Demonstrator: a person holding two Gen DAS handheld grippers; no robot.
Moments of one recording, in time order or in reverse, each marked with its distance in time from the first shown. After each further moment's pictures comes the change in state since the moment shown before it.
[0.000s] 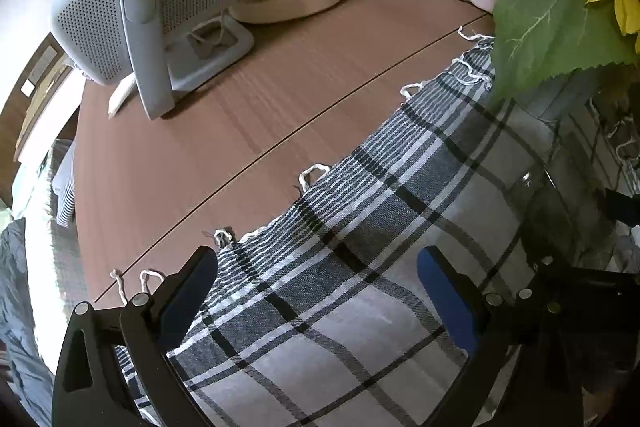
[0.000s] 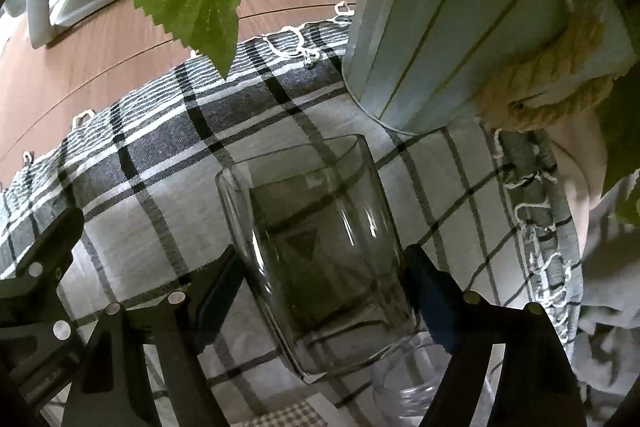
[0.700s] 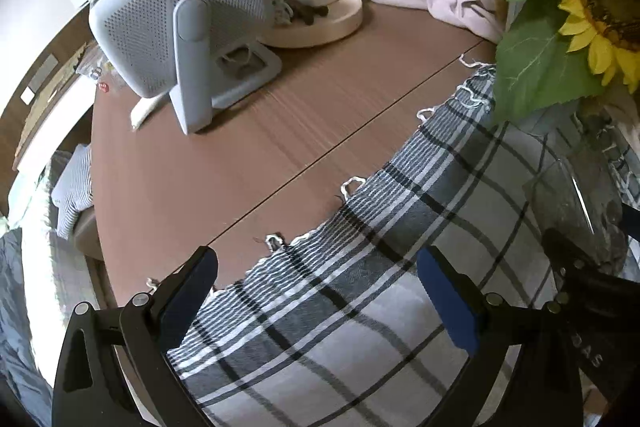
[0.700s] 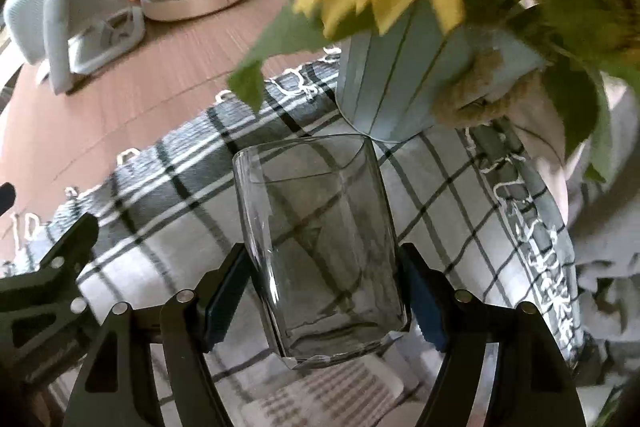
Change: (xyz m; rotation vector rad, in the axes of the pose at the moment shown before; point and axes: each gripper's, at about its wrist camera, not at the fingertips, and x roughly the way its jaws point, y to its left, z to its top) left arm -0.032 0.044 -0.005 0.020 -0.072 -0.043; right arm -0.079 0.013 -0.019 0.140 -0.084 0.007
